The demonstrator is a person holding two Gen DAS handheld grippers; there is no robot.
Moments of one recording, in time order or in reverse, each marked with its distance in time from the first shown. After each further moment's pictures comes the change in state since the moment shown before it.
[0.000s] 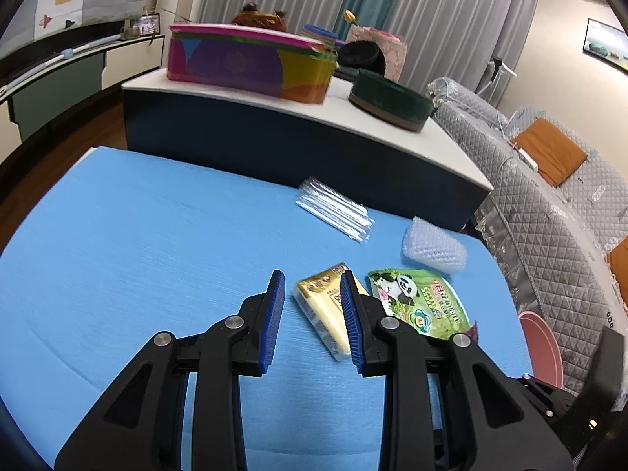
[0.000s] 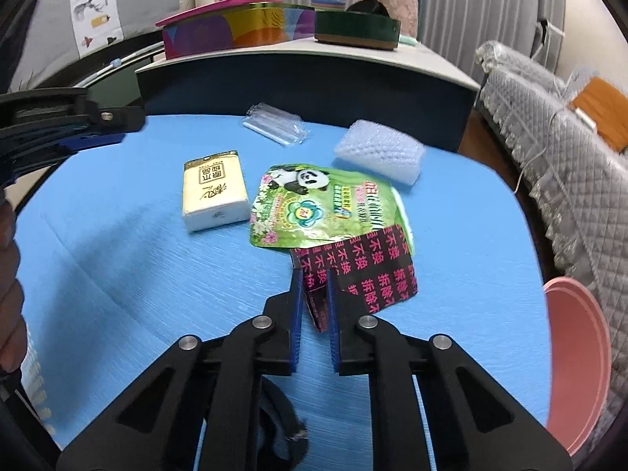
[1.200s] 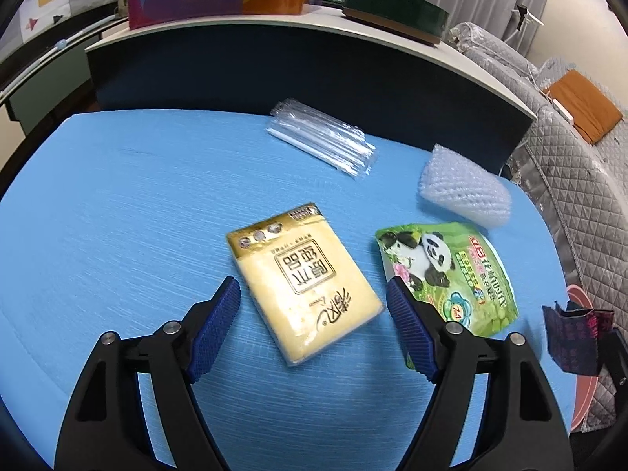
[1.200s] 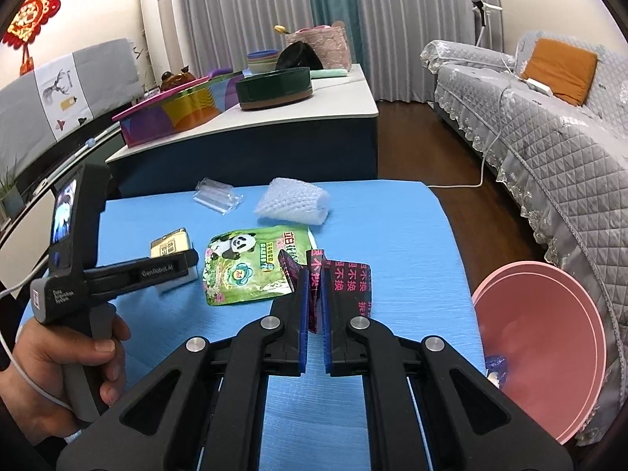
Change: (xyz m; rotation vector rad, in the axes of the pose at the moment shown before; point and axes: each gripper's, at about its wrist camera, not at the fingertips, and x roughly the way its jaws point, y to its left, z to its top) left arm 0.074 -0.046 -0.027 0.041 0.170 0.139; right arm -0.051 -0.082 0.002 0.235 -0.146 -0.007
